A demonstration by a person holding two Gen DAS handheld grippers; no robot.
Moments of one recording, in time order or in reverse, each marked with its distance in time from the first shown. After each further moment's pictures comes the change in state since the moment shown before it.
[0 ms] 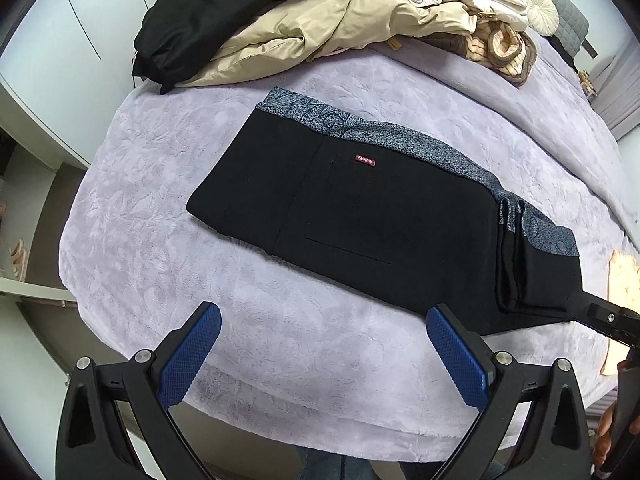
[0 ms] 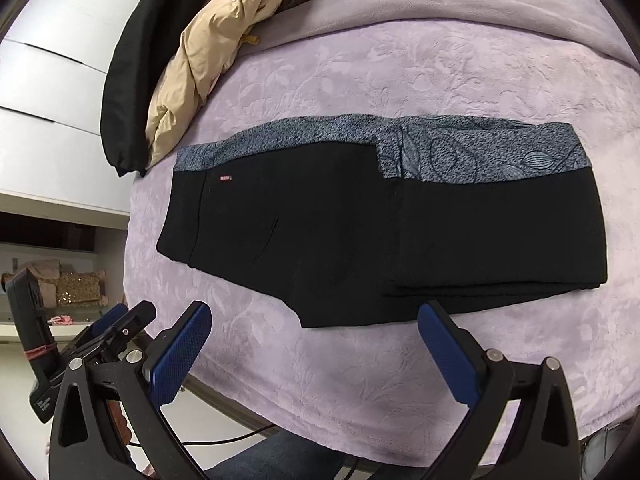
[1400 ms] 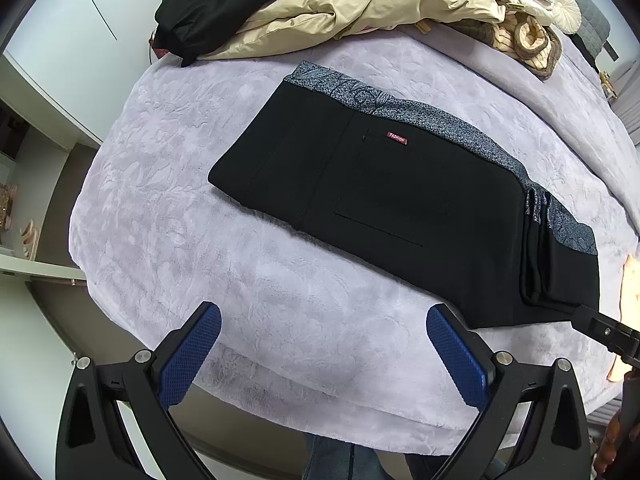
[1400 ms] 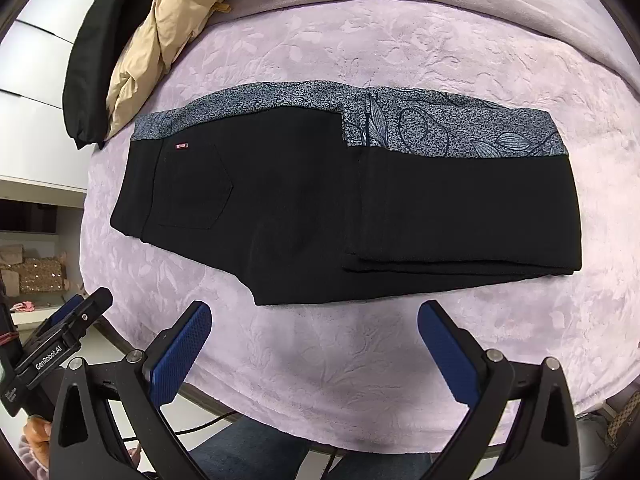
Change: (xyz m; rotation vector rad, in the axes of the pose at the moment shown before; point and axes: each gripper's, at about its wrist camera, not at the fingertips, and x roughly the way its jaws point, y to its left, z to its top) left arm 0.010 0.019 -0.006 -0.036 0.058 0.042; right arm 0.013 -0.002 -0.008 -0.019 0.059 -0.181
